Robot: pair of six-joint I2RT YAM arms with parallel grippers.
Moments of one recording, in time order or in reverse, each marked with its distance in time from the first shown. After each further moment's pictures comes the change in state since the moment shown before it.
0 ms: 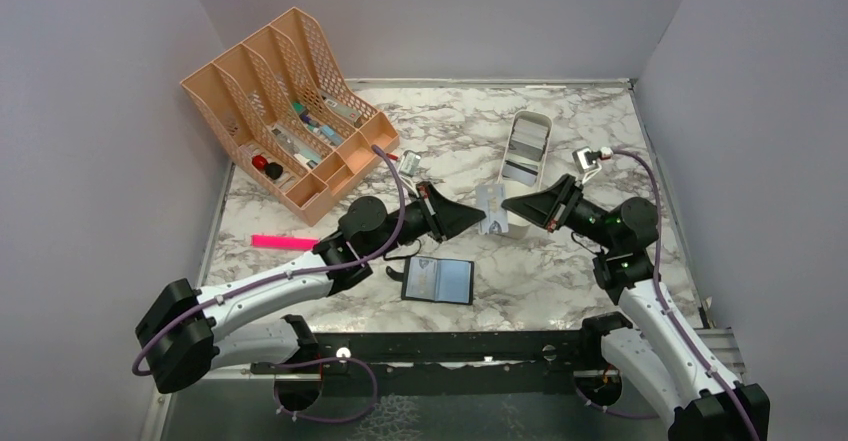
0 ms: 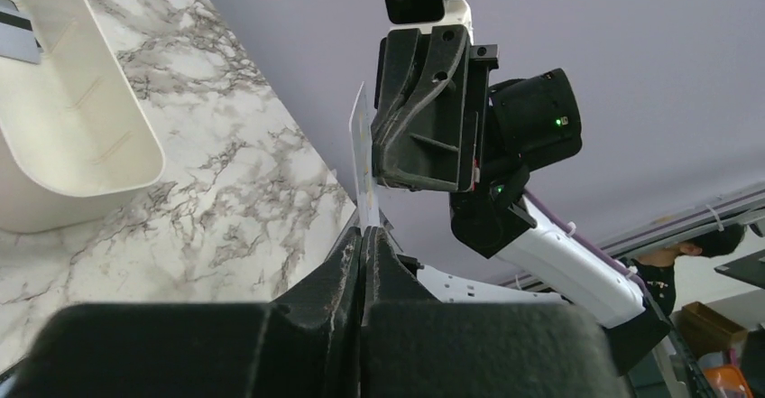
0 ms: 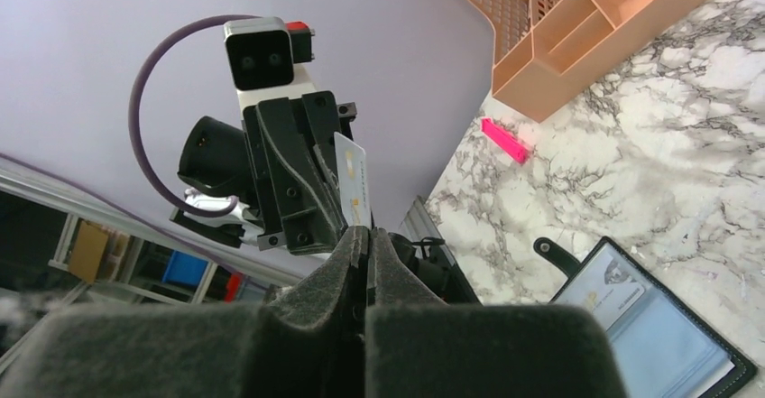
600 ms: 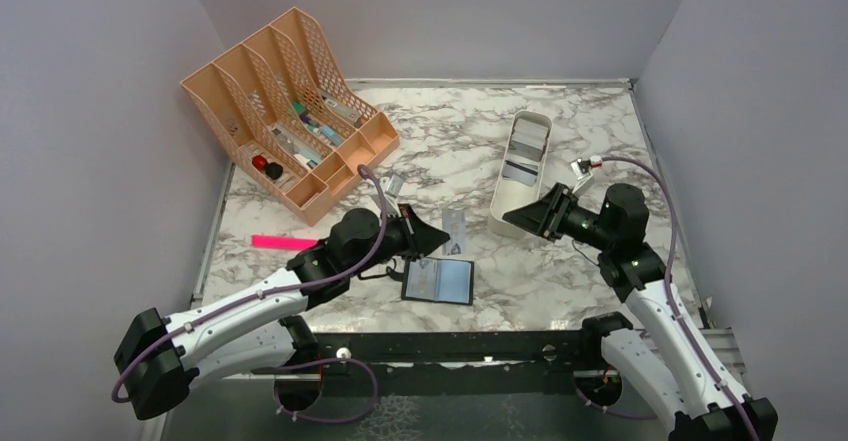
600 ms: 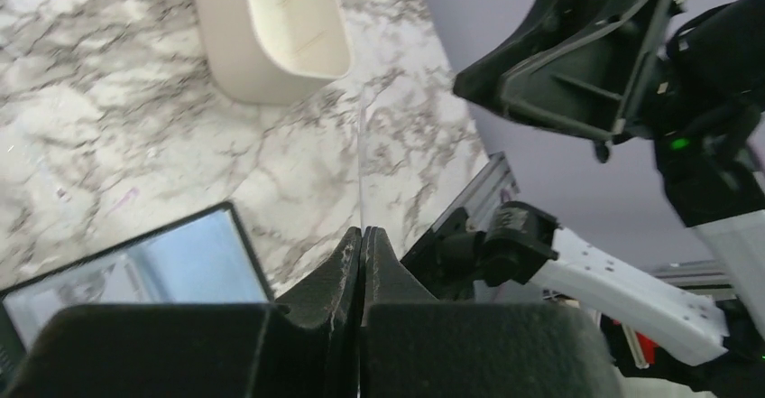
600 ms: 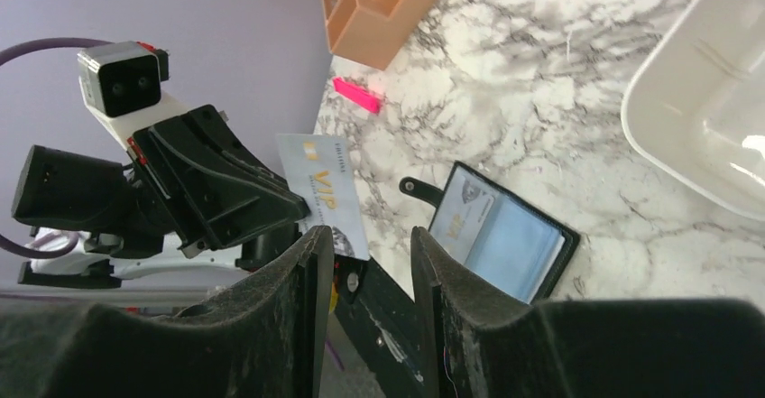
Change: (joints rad) left arm 0.017 -0.200 -0.091 -0.388 -0.112 0.090; right arm 0.000 -0.038 0.099 -0.595 0.131 -0.374
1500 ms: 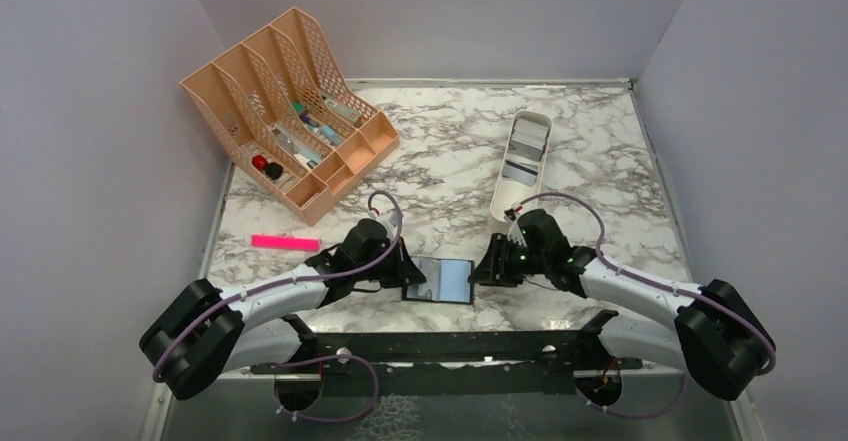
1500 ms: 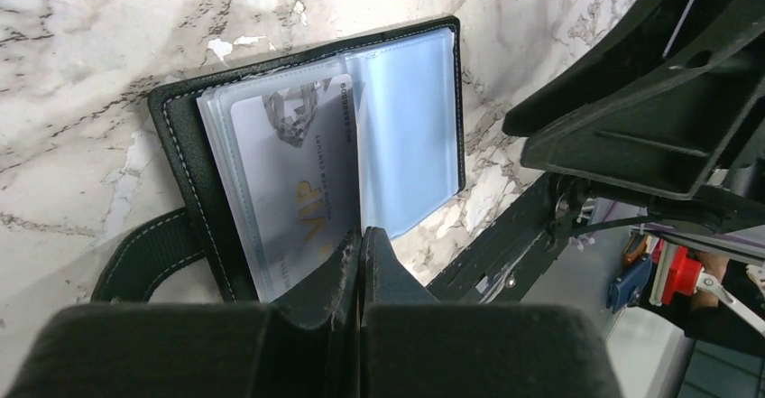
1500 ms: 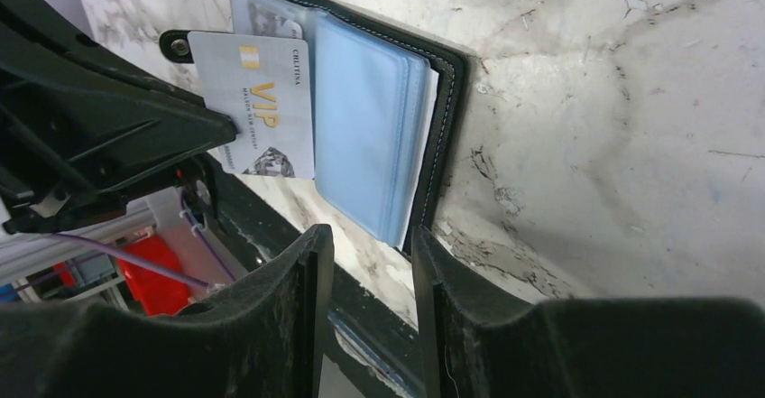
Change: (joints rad) left arm 0.169 0.216 -0.225 -0.052 0.268 -0.003; right arm 0.418 0.408 -0.145 0.004 0.284 0.005
